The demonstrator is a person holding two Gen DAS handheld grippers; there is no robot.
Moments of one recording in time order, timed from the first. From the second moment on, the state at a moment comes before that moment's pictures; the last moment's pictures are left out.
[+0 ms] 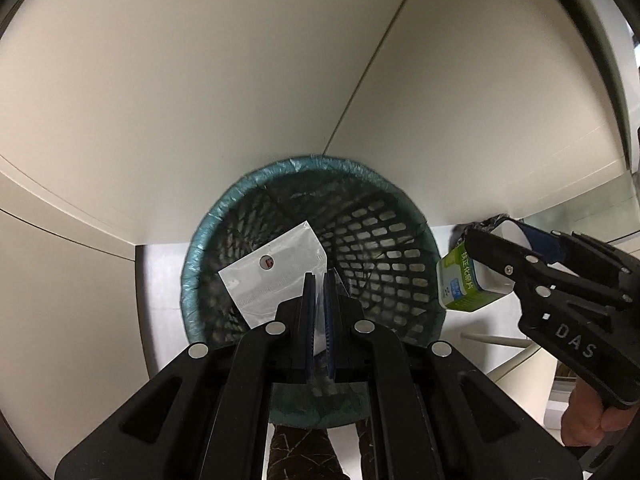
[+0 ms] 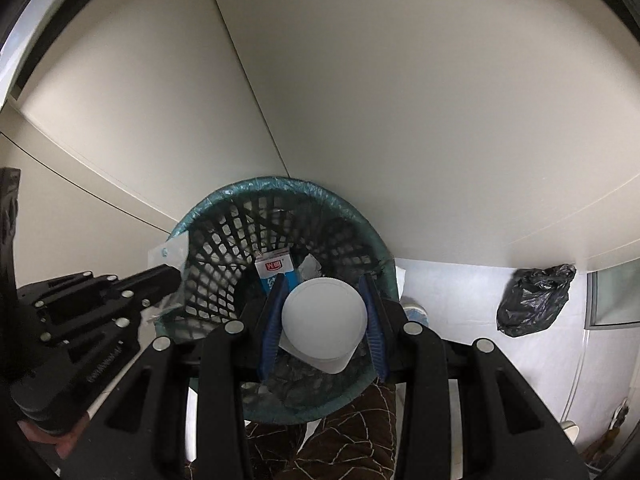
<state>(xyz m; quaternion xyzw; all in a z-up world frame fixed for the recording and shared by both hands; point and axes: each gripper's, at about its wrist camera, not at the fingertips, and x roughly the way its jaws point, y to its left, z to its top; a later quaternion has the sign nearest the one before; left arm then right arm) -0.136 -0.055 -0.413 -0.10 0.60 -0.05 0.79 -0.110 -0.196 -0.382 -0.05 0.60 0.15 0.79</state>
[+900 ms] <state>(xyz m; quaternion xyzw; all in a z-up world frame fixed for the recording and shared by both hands) -0.147 -0.037 -0.431 -0.11 0.60 0.01 0.79 -0.107 -0.189 -0.400 -0.07 0.61 0.19 0.76</state>
